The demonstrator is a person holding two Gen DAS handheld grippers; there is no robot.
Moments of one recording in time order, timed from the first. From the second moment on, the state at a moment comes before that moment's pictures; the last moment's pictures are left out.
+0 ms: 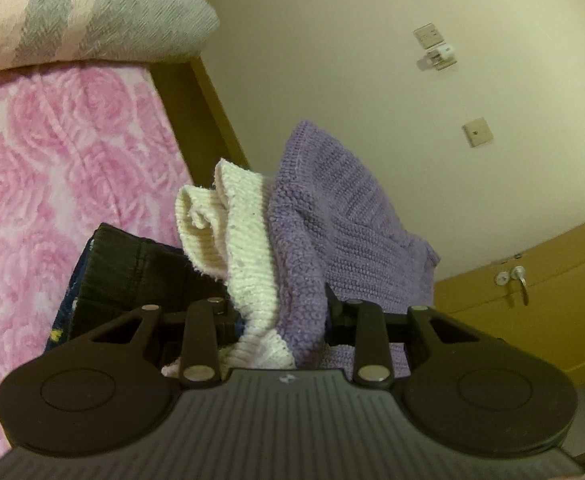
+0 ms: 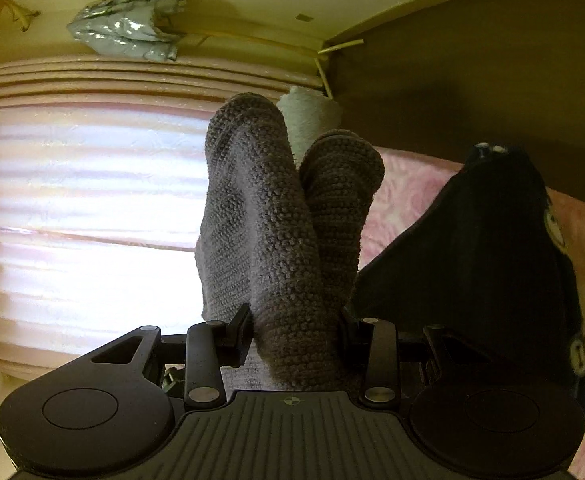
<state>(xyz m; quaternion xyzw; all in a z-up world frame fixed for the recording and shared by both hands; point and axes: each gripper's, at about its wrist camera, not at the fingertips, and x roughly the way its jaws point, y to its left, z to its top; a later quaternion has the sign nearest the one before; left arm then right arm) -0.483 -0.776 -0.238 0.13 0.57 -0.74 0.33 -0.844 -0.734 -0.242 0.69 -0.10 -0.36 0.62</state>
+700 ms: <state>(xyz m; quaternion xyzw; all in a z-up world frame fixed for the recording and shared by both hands) -0.467 -0.770 -0.274 0.19 0.51 -0.72 0.43 -0.833 -0.698 -0.279 0.58 0.04 -0.58 0.58</state>
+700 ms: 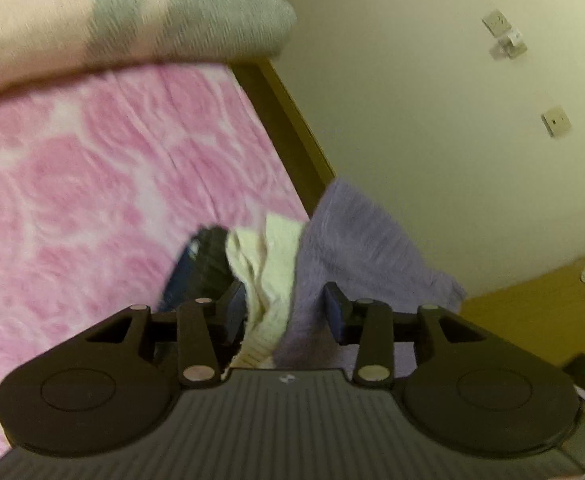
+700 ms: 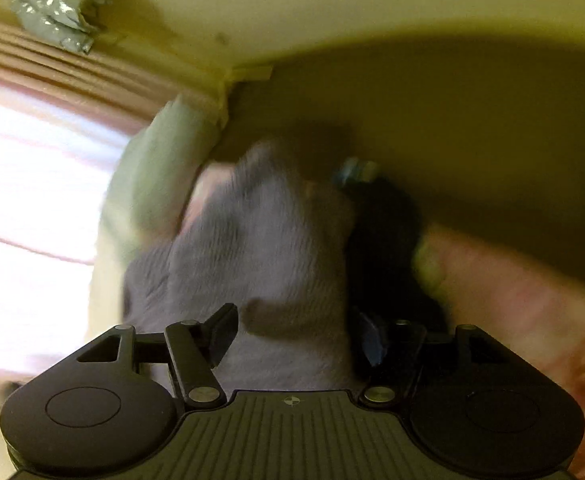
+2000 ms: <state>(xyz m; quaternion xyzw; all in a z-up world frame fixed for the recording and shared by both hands) -0.592 -0.728 -0.264 0.39 0.30 -0.77 0.41 -0.716 -0.676 -0.251 0.43 0.21 -0.60 0.64</state>
